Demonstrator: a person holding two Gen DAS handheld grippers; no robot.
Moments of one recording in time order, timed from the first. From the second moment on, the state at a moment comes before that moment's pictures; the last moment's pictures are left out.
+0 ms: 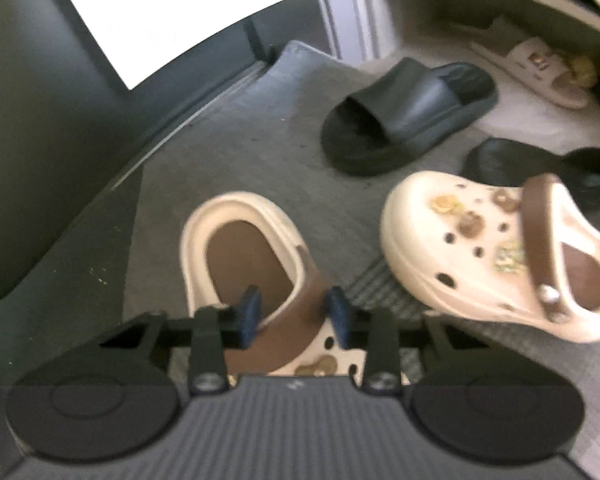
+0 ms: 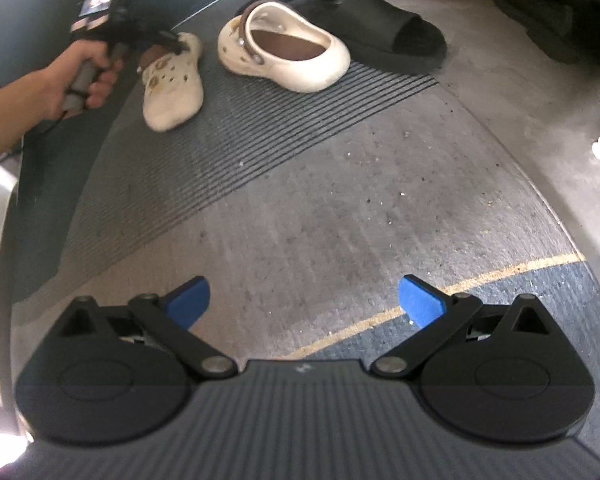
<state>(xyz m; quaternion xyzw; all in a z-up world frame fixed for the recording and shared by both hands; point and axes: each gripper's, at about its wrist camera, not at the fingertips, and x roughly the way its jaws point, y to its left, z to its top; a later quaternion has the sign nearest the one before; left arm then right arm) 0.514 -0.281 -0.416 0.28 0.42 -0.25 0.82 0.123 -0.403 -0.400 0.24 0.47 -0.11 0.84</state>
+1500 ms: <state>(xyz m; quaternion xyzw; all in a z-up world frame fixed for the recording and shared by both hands) 0.174 -0.313 -0.267 0.11 0.49 -0.45 0.74 -0.075 -0.473 -0.311 0.41 0.24 -0.30 0.83</state>
